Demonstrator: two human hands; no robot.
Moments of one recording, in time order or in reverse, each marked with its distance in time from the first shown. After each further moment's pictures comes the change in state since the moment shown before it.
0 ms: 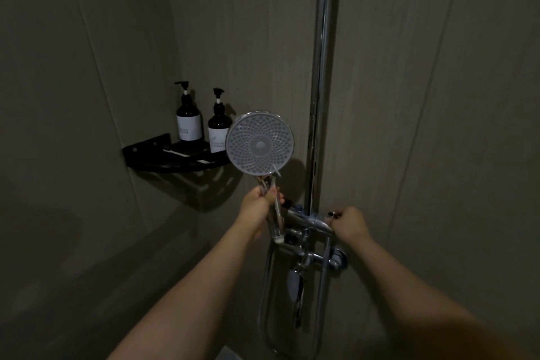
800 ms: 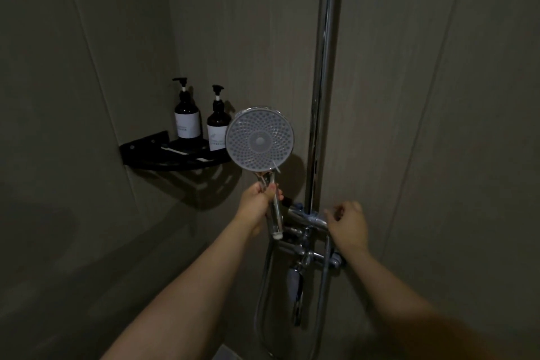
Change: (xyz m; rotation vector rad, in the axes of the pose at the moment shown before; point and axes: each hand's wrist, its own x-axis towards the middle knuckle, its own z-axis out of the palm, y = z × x) left_hand 0.009 0.001 -0.005 -0.015 -0.005 0.003; right_hand -0.018 -0.004 0.012 -0.044 0.290 -0.116
